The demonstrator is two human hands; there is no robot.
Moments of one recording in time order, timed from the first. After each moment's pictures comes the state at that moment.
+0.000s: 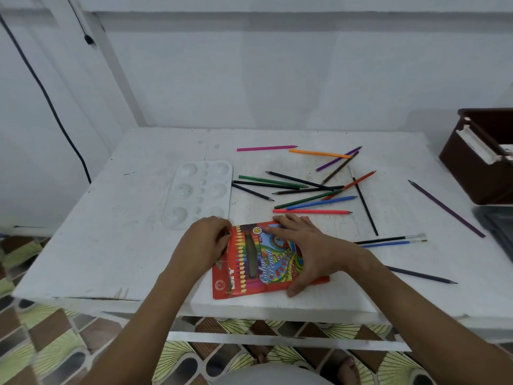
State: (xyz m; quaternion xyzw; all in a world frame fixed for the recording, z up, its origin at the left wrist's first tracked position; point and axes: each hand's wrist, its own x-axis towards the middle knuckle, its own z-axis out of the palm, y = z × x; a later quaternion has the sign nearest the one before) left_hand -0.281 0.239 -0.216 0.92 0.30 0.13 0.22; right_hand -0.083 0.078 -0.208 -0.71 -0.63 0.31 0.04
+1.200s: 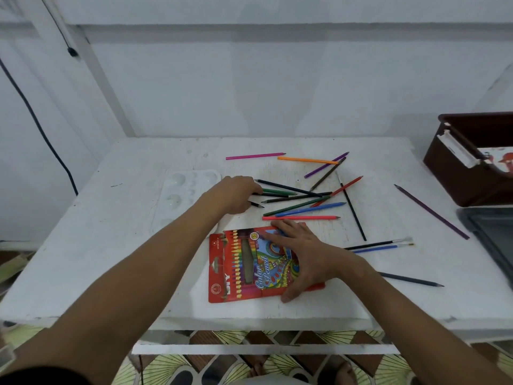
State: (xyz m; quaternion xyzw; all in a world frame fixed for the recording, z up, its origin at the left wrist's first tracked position) left_hand -0.140 0.298 -0.192 0.99 0.14 -0.09 0.02; right_hand -0.071 0.071 -0.212 -0.73 -0.61 0.30 0.05
